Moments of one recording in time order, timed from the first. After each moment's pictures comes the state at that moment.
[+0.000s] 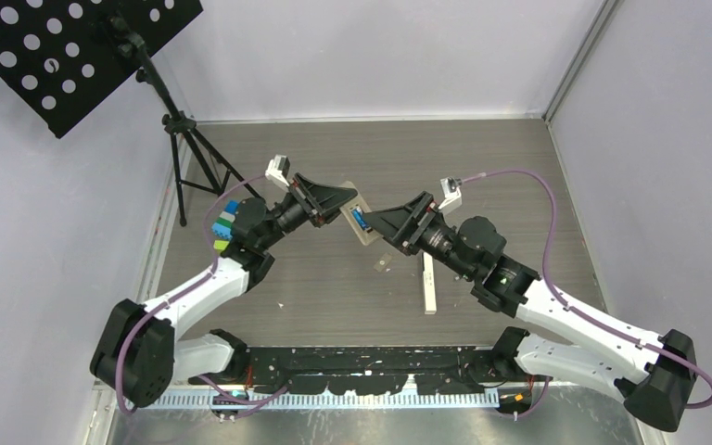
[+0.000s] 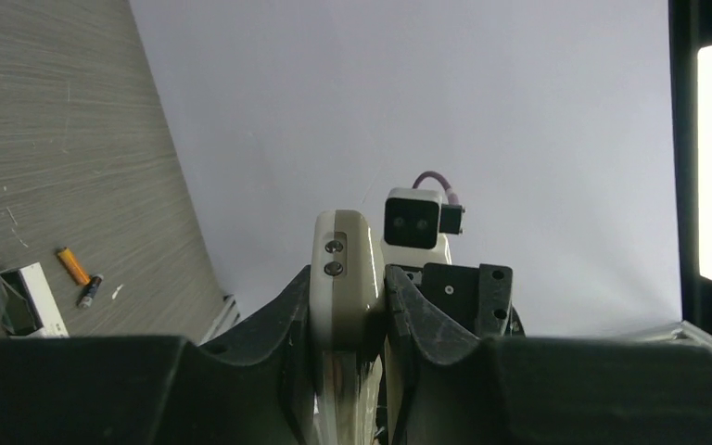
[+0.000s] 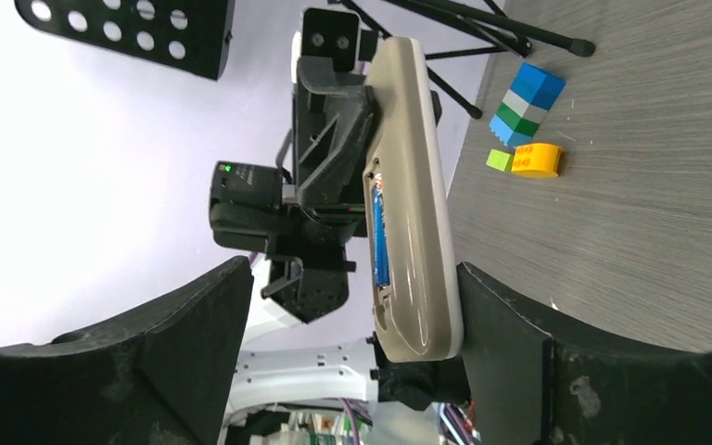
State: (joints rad) left arm -0.50 1.19 0.60 0.79 0.43 -1.49; right arm 0.87 0.90 0.69 0.23 0.03 1.22
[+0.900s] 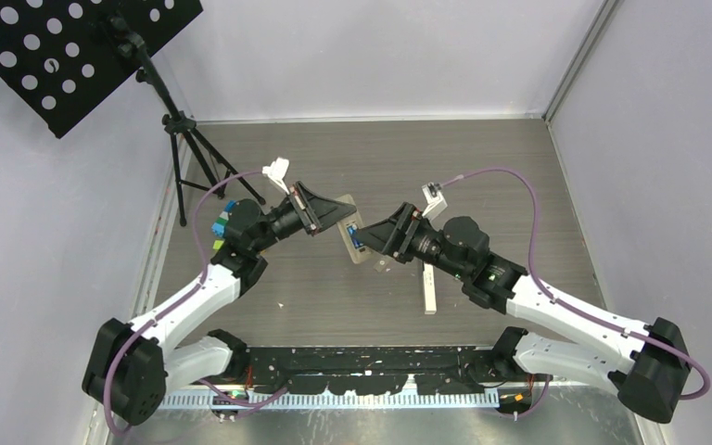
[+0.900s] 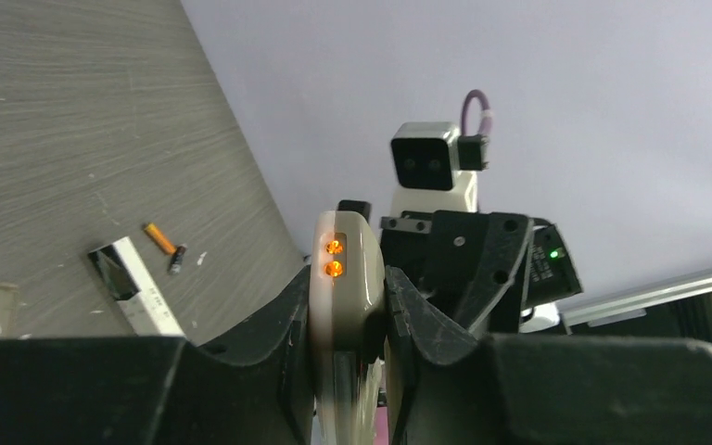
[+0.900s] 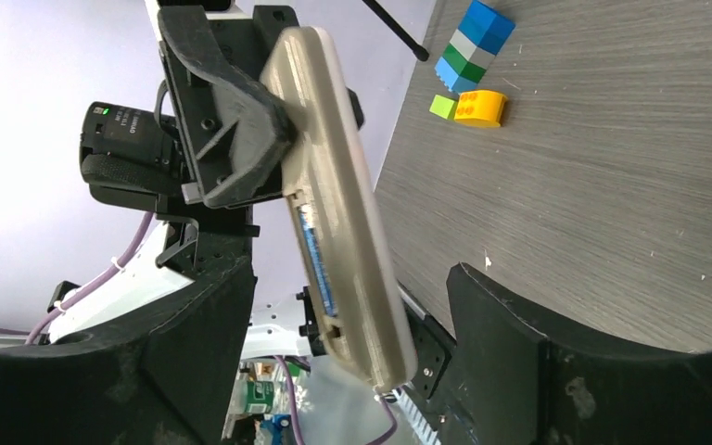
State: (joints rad) left arm -0.48 1.09 0.60 0.64 0.55 -1.24; right arm 0.87 0.98 0.67 0.20 -0.08 1.10
